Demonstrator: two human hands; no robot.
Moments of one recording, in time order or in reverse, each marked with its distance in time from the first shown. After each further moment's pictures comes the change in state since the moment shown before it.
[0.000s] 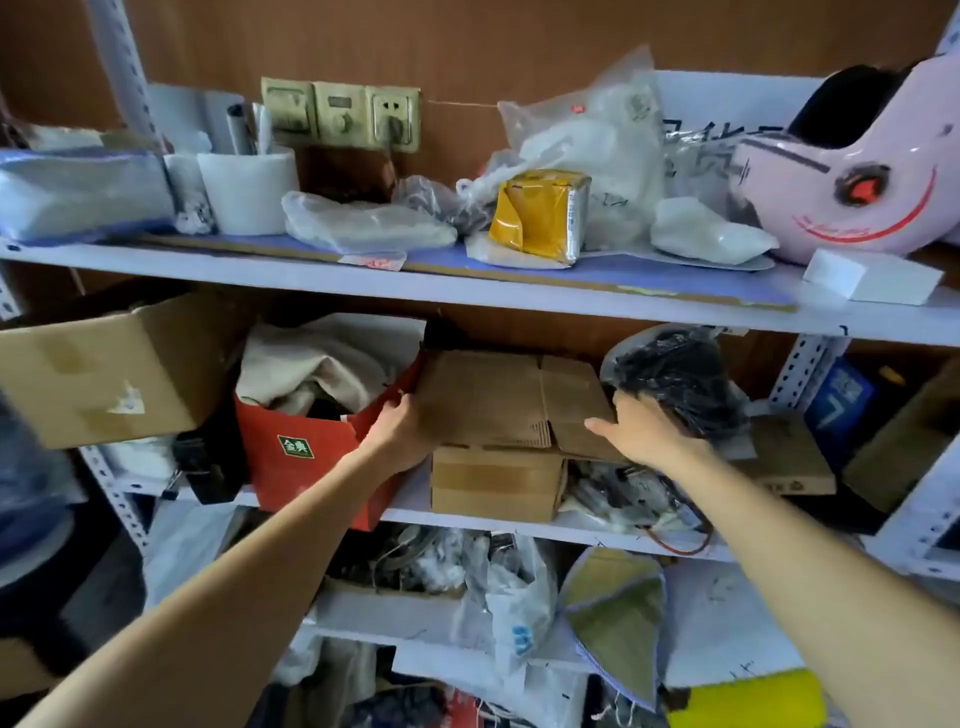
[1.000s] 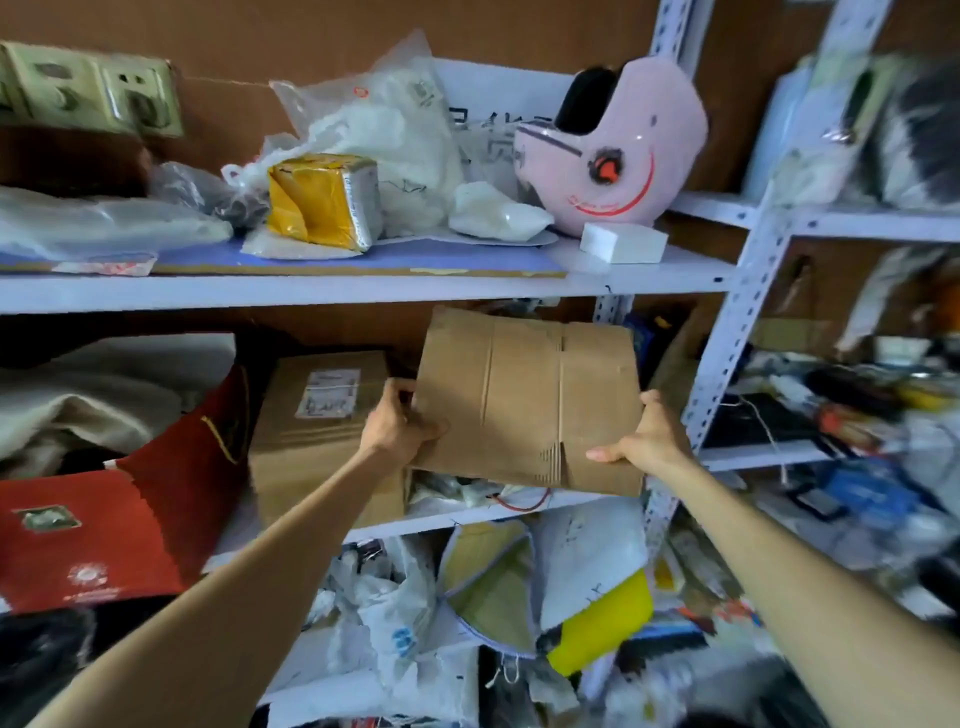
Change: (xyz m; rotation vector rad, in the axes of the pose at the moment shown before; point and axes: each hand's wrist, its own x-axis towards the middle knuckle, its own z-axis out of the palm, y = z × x) left_hand 0.001 0.135 0.110 -0.494 -0.099 0.204; right_hand -0.100 0.159 -0.048 0.463 0.288 0.515
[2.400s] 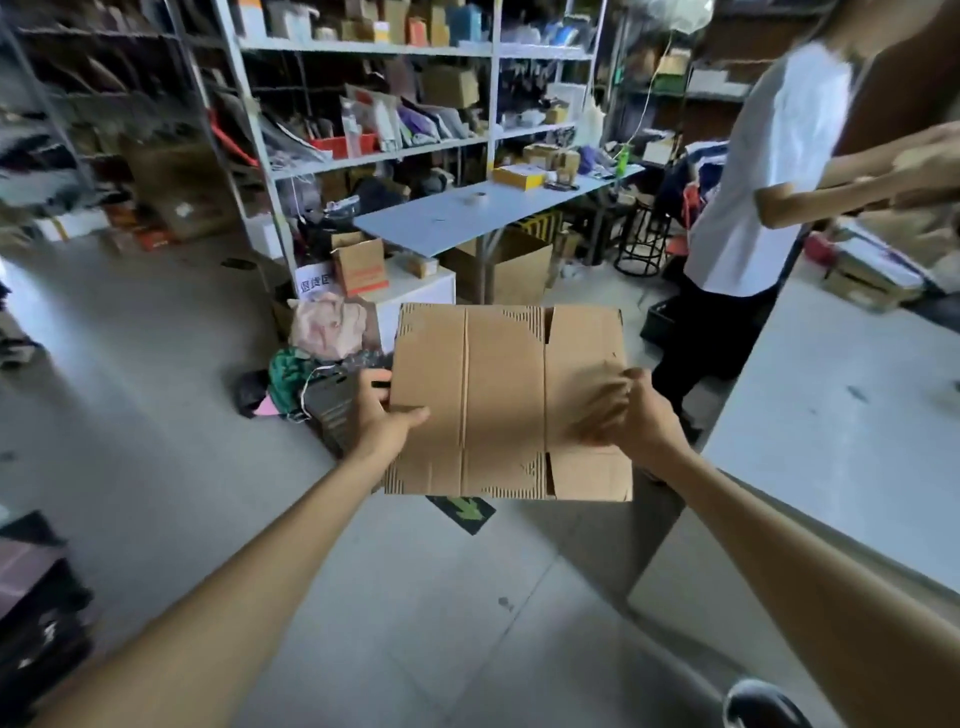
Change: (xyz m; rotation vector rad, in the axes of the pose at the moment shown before) left_hand -0.709 0.187 0.246 -0.421 -1.960 0.682; right_hand -0.822 0.226 -0.100 -0.110 1.437 1.453
